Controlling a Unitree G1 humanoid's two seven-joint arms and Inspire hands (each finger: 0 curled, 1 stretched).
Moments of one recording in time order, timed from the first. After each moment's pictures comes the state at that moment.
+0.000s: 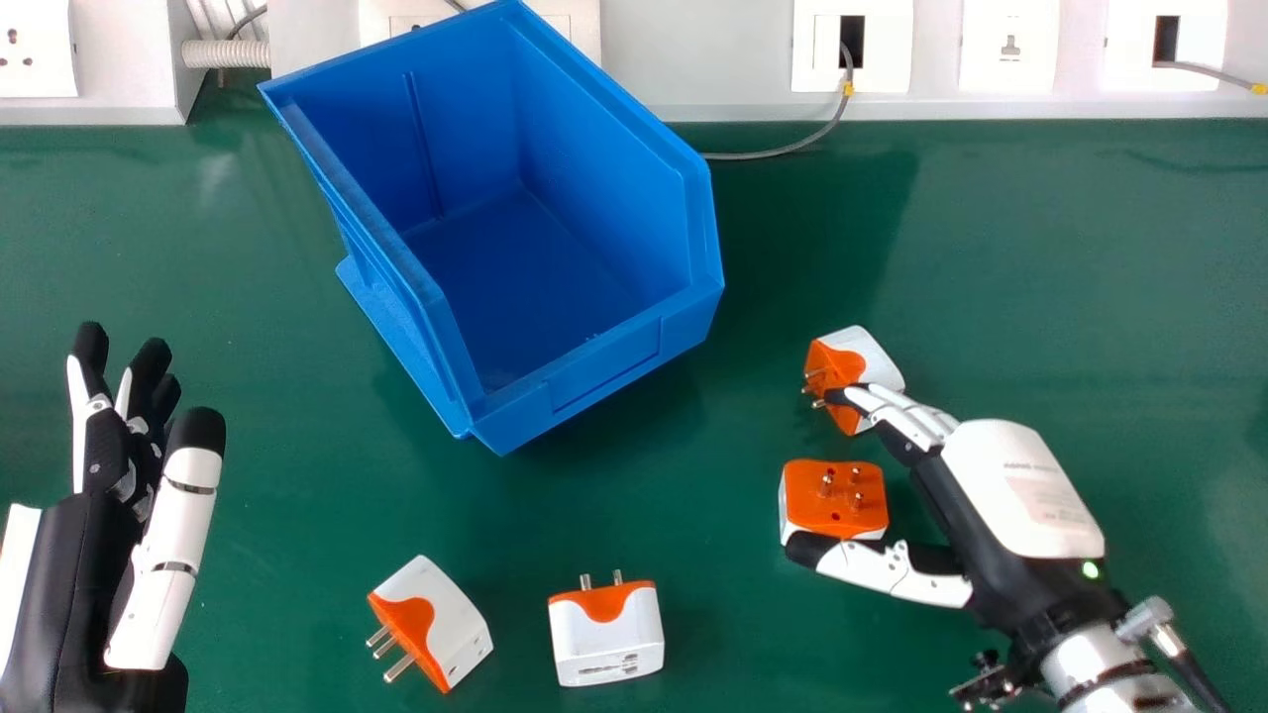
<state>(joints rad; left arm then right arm) 0.45 0.10 0.29 -0.28 -0.21 -0.31 -0.17 -0.20 -0.44 0.25 0.67 -0.75 -0.51 -0.45</state>
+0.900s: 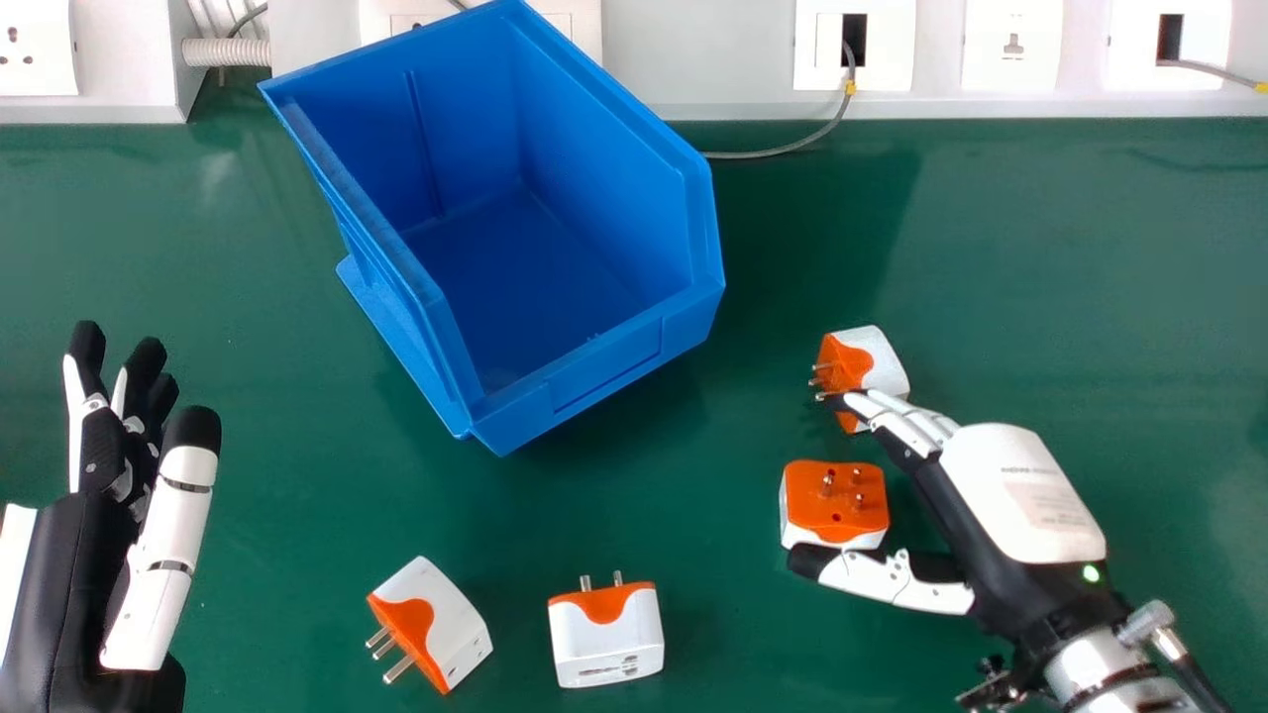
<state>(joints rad) 0.46 0.10 0.30 -0.29 -0.21 -0.30 -0.17 -0.17 -0.47 0.31 0.66 -0.75 -0.51 -0.48</state>
